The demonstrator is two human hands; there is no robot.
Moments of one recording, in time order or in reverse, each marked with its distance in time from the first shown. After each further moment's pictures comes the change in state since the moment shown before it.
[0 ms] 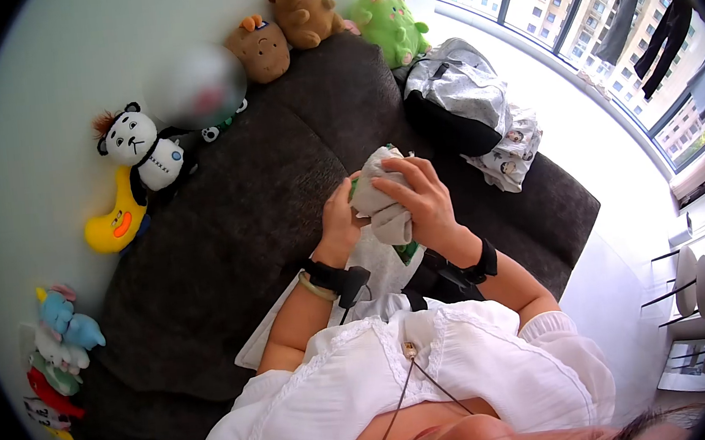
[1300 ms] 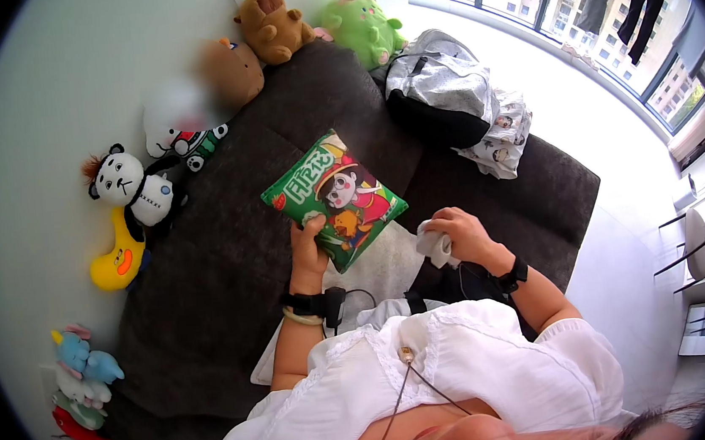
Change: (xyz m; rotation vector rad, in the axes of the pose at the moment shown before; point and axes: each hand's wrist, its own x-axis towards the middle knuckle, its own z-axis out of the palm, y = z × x) left_hand -0.029 0.024 -0.019 0.043 -0.179 0.298; right_hand -0.135 0.071 -0.031 0.028 -0.598 0.388
